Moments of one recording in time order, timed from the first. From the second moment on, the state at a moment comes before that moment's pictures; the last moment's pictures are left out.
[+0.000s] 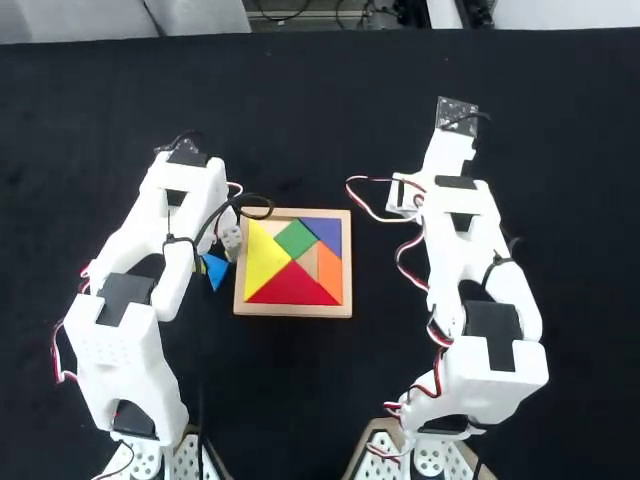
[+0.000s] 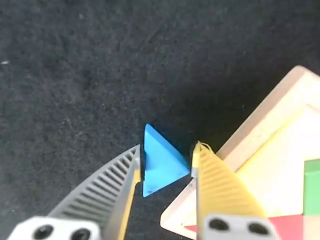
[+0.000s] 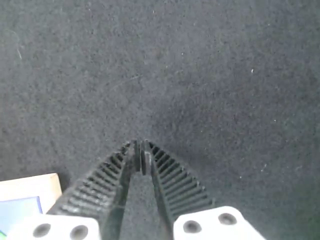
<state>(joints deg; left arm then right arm) 3.9 23.2 8.2 75.5 32.4 4.0 8.9 26.4 37.8 -9.8</state>
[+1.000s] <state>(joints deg) 1.4 24.0 7.1 83.3 10.9 4.0 8.9 26.4 37.8 -7.7</state>
